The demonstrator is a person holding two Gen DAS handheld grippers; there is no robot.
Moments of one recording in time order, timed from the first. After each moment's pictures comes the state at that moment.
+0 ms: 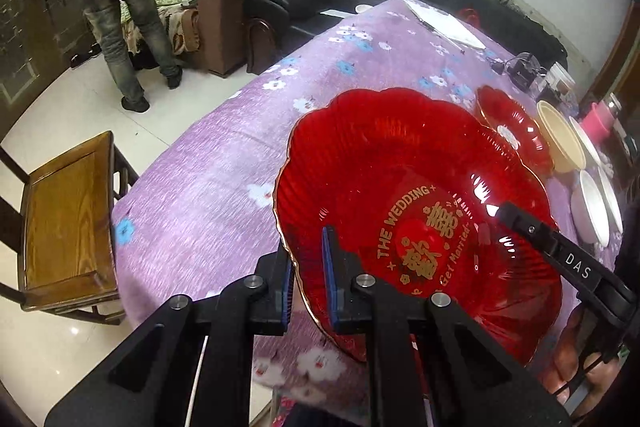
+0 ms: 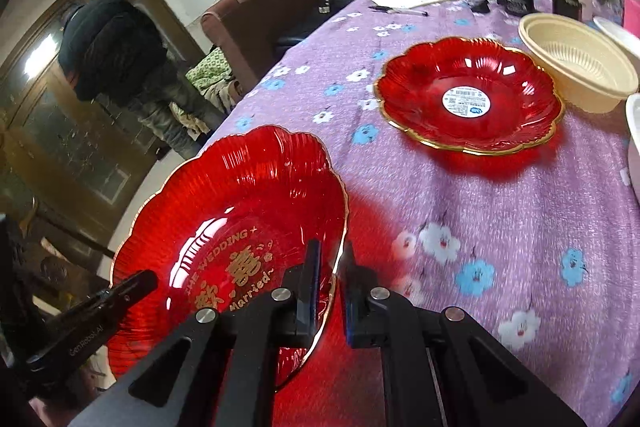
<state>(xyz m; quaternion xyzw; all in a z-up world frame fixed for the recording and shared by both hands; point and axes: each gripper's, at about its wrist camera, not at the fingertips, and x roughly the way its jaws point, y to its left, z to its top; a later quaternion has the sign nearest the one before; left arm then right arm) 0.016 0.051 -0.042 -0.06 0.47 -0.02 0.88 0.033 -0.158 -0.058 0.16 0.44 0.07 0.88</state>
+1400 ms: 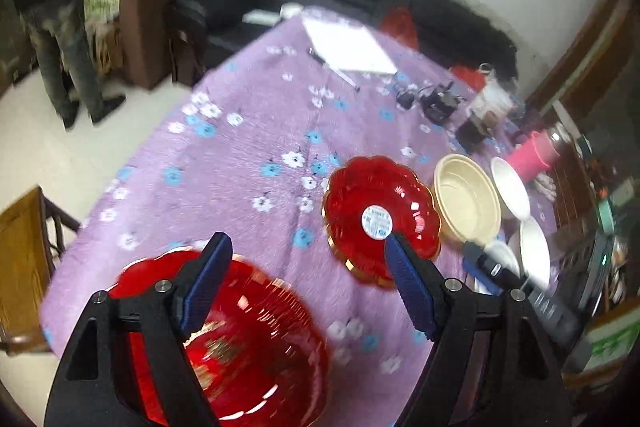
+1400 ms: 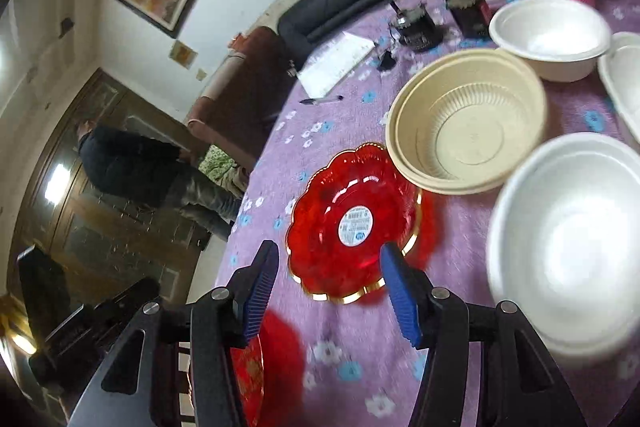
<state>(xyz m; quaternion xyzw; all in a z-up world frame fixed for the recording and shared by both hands) 0.144 -0.090 0.046 -0.08 0.51 -0.13 0.85 0.060 -0.342 -0.016 0.37 0.38 0.05 0.85</state>
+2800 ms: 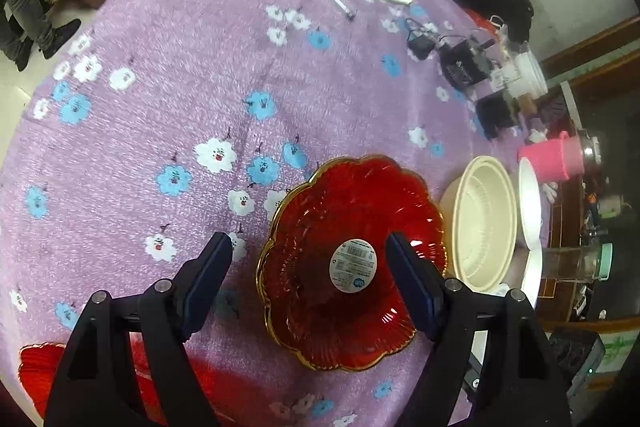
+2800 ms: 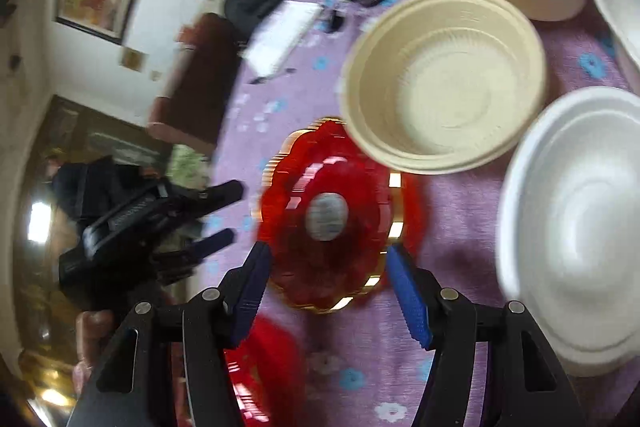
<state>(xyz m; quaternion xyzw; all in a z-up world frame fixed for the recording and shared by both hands) 0.246 -0.150 -0.036 -0.11 0.64 -0.17 0.75 0.089 -0.348 -0.045 0.41 0.45 -0.02 0.79</state>
